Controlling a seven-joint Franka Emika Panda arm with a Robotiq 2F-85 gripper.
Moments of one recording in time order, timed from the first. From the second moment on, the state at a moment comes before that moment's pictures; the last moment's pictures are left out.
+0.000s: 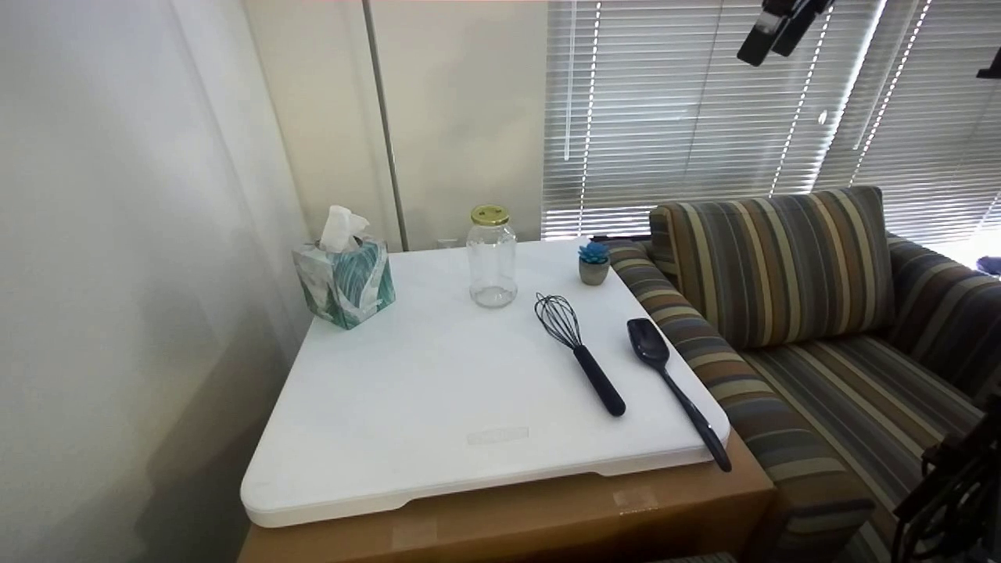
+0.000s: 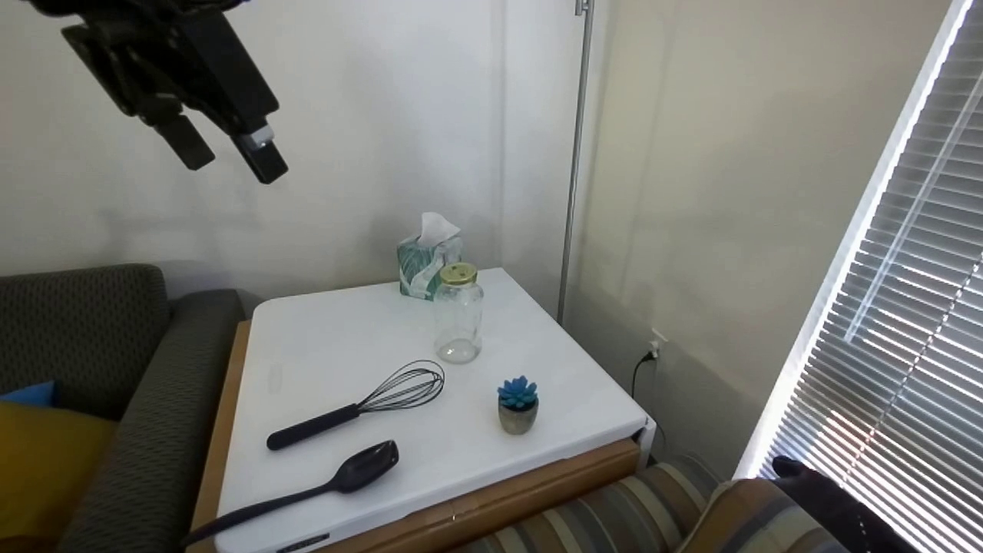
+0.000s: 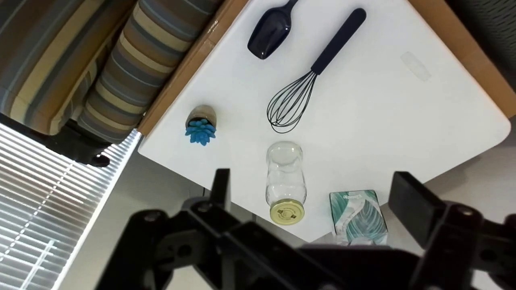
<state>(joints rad) 0.02 -0.45 -0.04 -2.57 -0.03 2.51 -0.11</state>
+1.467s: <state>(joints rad) 0.06 0.17 -0.05 -1.92 0.14 2.22 -0.58</state>
